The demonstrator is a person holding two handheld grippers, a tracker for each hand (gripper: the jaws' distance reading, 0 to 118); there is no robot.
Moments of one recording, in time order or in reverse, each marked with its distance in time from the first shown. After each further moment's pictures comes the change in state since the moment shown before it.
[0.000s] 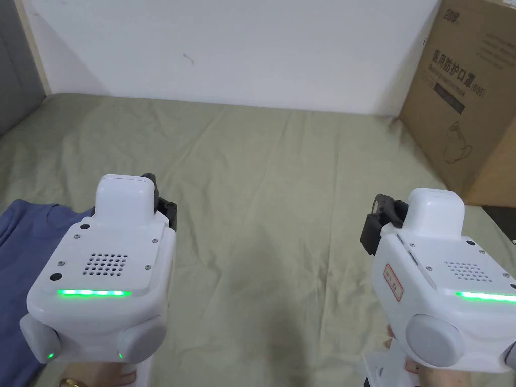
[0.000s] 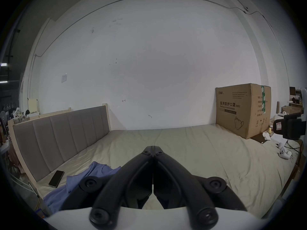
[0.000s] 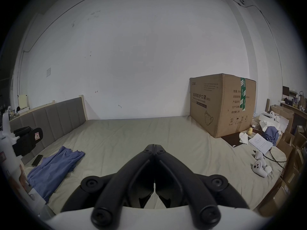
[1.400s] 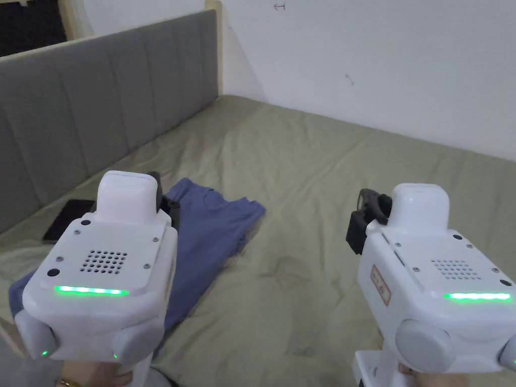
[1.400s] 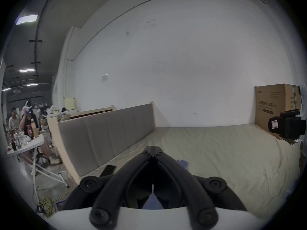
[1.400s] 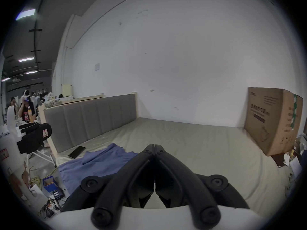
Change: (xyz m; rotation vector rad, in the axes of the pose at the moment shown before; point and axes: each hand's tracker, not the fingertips) left arm -0.139 0.003 0.084 -0.018 0.404 0.012; right arm -0.174 0.018 -0.015 0.026 0.498 0.106
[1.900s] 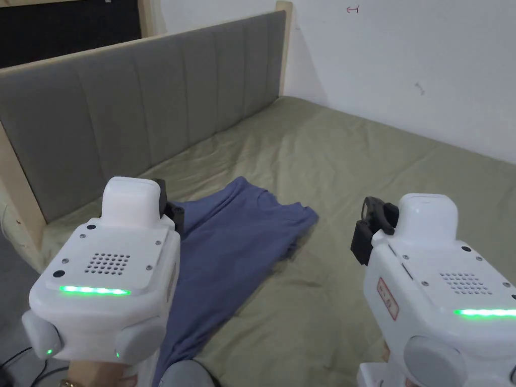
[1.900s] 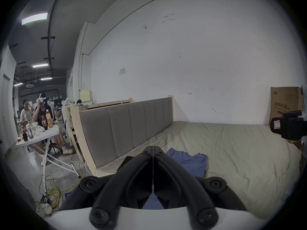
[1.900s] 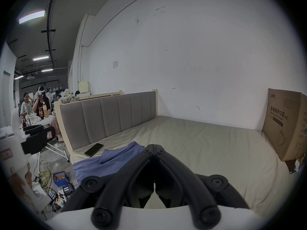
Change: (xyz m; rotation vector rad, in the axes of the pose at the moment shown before) left arm -0.051 -0.015 -0.010 -0.058 0.124 0.041; right arm -0.041 -0.004 -0.025 -0.021 0.141 0.021
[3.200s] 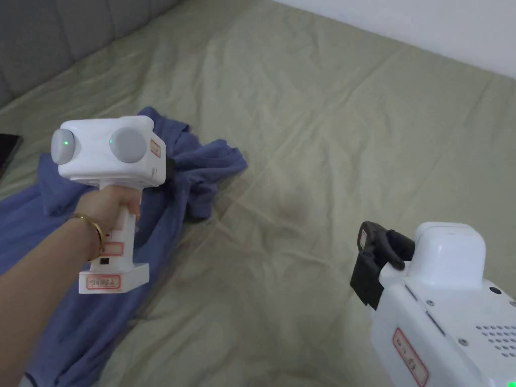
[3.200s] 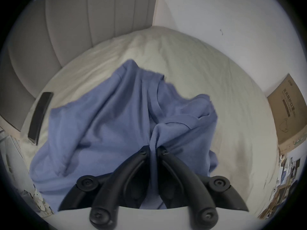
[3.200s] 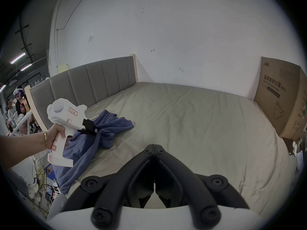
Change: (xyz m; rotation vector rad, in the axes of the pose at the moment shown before) left arm 0.113 -0.092 -0.317 -0.876 -0.239 0.084; right arm 0.085 -0.074 -0.066 -0.299 -0.134 -0.087
